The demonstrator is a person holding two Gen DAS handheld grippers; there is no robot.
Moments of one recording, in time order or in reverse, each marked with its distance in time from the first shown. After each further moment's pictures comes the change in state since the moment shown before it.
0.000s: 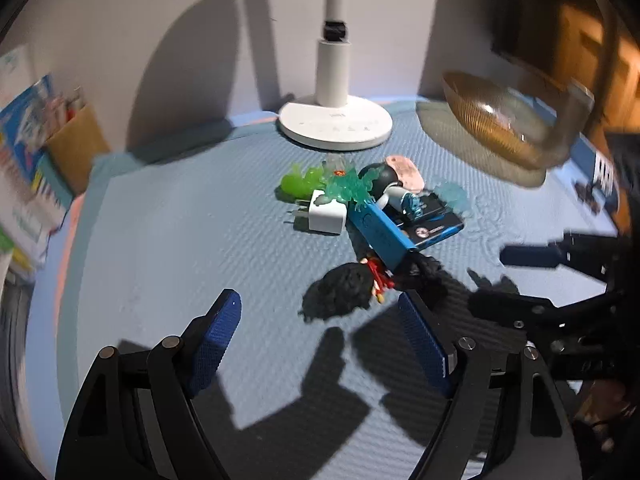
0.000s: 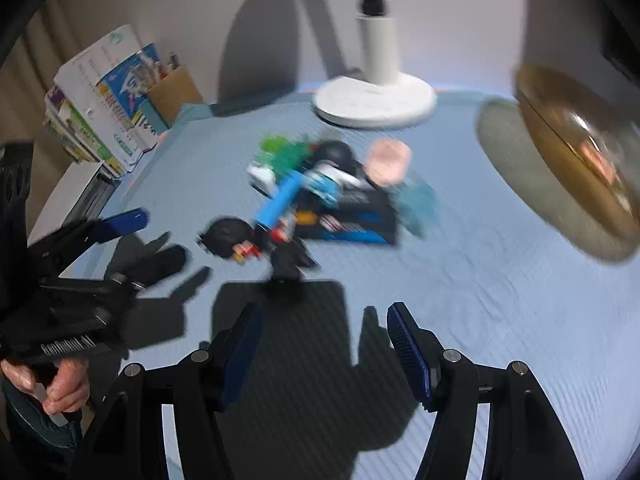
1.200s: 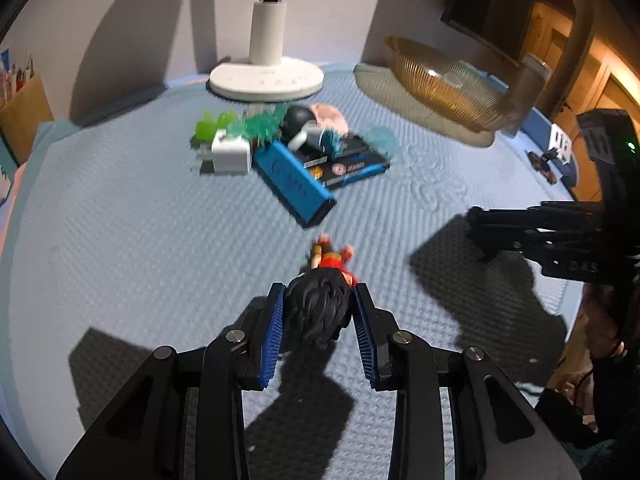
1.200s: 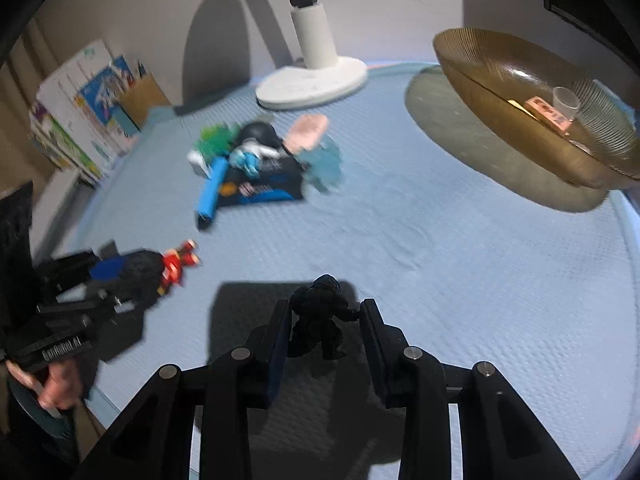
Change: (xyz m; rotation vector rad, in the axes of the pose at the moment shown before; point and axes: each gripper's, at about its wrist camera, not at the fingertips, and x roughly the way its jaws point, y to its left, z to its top) left arm 0.010 -0.038 -0.041 -0.019 0.064 -0.169; right arm -0.035 -0.070 -0.053 0.056 0.043 -0.040
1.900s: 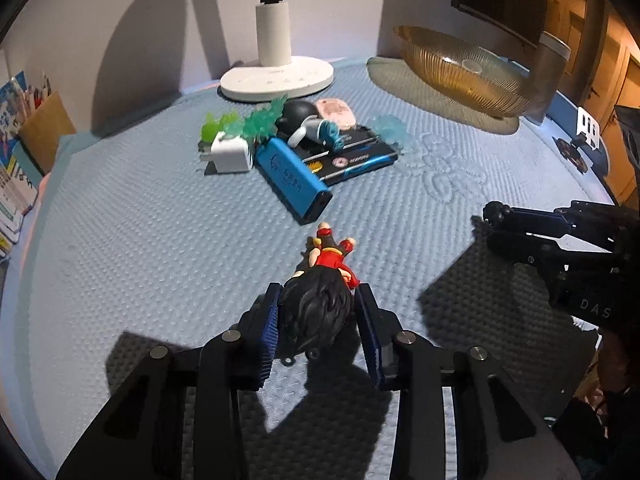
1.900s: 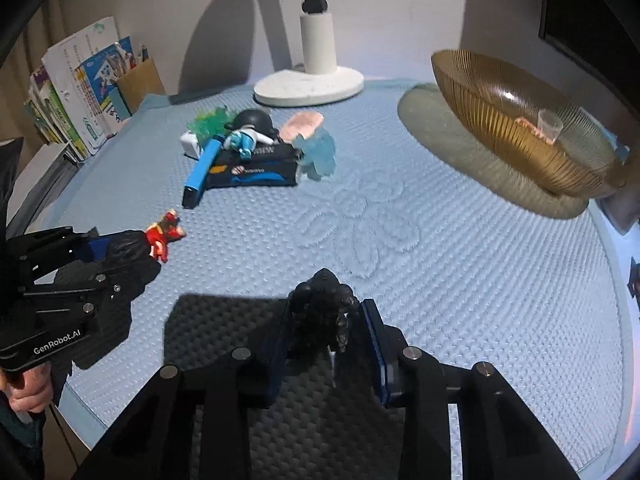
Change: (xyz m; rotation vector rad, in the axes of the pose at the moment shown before) left arm 0.000 -0.030 0.000 0.033 -0.021 0.159; right arm -0.001 0.014 -0.016 -0.042 -0.109 -0.090
